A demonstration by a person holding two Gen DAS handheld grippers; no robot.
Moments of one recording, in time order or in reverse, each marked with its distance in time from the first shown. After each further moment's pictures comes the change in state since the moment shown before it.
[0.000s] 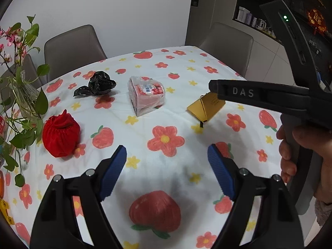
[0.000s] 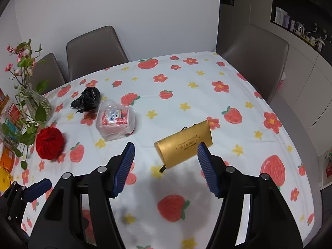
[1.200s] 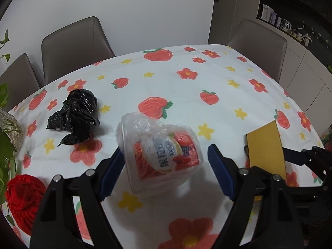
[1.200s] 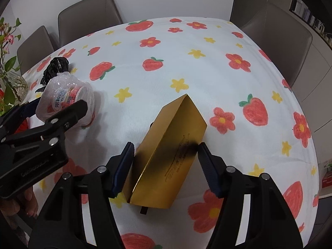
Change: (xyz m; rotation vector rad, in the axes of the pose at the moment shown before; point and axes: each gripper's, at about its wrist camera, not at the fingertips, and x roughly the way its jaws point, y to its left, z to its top) left arm 0.156 0.026 0.091 -0.042 0.029 0.120; right arm 0.109 -0.028 0.008 -0.099 0.195 0.025
